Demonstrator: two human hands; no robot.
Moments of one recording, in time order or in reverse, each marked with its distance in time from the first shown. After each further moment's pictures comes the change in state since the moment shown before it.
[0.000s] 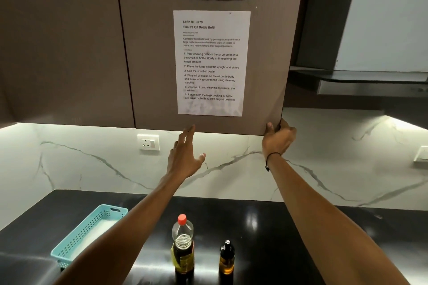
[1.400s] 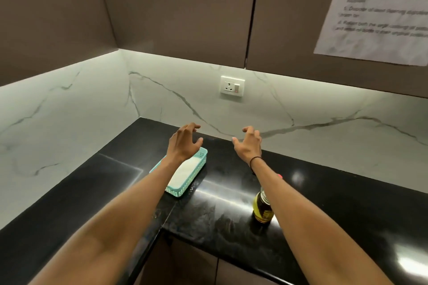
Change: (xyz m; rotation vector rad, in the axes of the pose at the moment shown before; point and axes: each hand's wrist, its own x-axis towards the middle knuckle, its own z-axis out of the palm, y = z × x) left_hand -0.077 -0.341 -0.058 0.083 -0.041 -0.266; right_hand -0.326 0.078 0.247 -0.394 -0.962 -0.045
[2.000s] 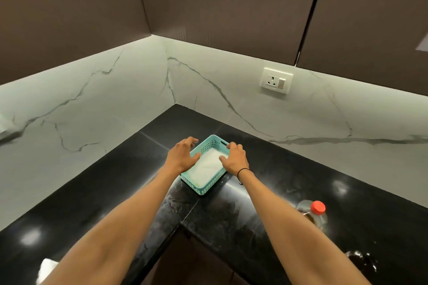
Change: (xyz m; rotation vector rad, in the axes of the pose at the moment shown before) left_hand -0.014 -0.107 0.010 0.136 -0.151 -0.301; right_hand 0.022 -0.016 0.152 -0.111 -0.489 -0.119
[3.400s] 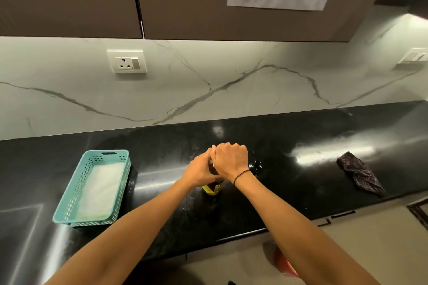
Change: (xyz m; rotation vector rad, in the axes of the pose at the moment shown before) left_hand -0.071 0.218 0.185 -0.354 -0.716 0.748; right_hand -0.188 0.113 -0.110 -0.766 0.546 0.424
